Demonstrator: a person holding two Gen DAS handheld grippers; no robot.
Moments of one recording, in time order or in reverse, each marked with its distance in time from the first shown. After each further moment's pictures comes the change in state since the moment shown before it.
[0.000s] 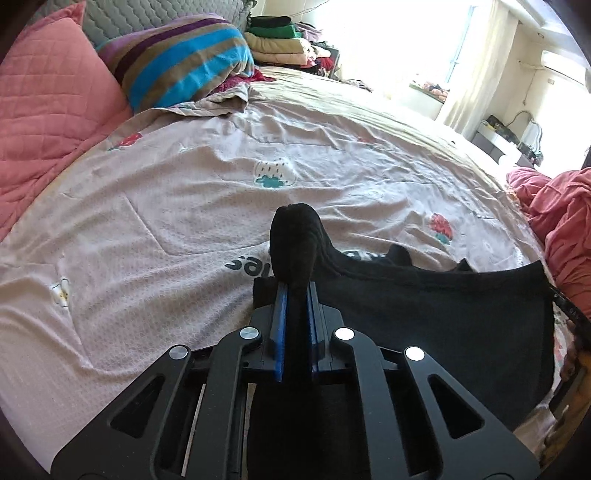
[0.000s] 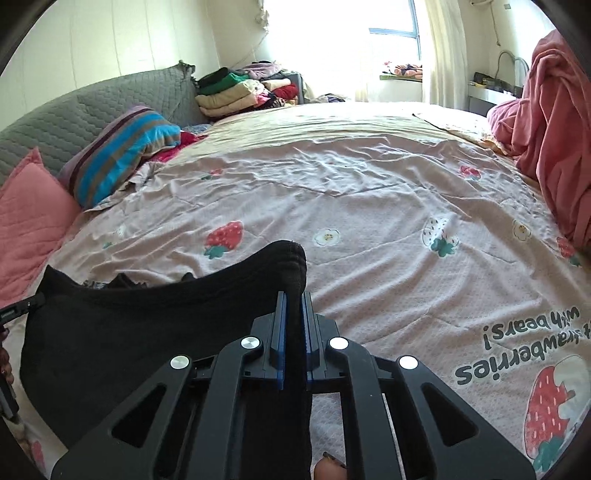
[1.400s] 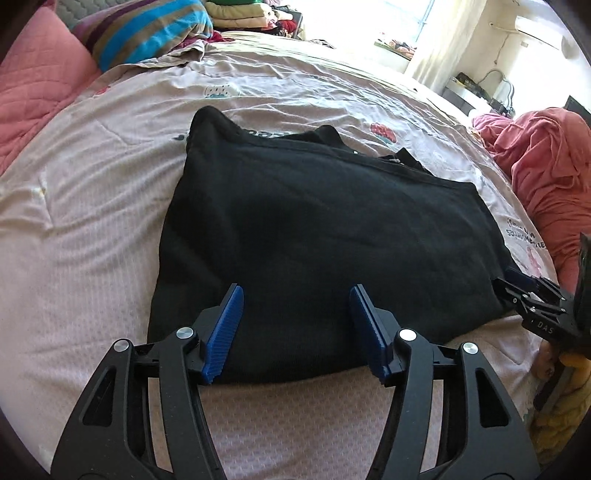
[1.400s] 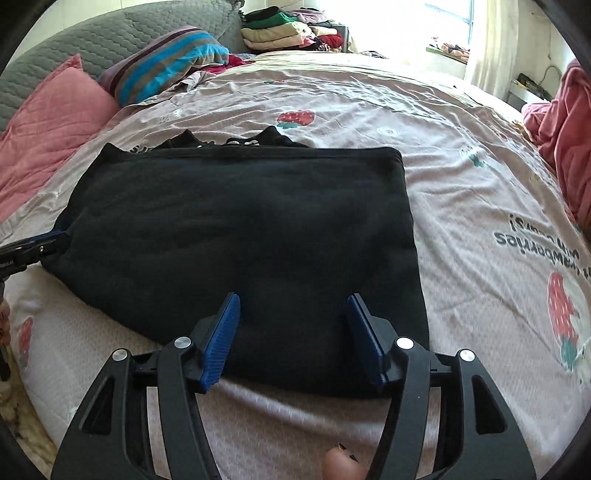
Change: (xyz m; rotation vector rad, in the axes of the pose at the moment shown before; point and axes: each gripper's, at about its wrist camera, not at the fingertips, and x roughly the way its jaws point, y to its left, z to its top) left arm -0.036 -0.042 -0.105 0.086 0.141 -0.104; right arm -0.046 0.069 -0.113 -0.177 0.218 0.033
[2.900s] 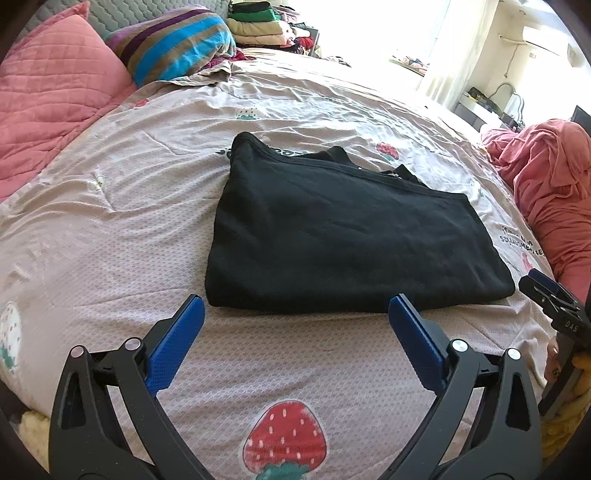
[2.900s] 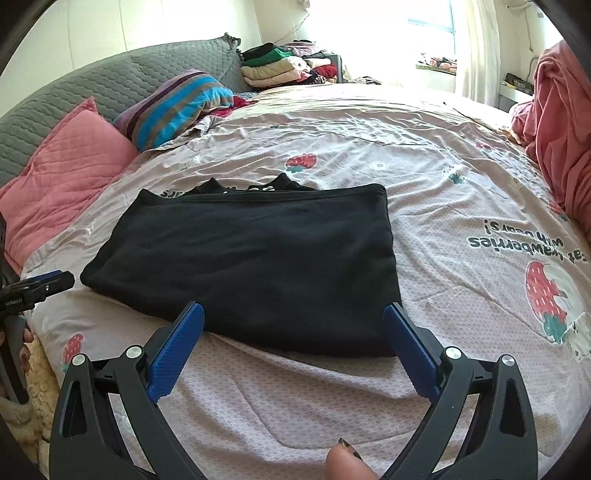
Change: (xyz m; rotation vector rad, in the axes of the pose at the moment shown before) left arm -0.067 -0.003 -0.023 -0.037 -0.064 0.072; right arm -0.072 -0.001 -0.011 0.063 -0.138 0.064
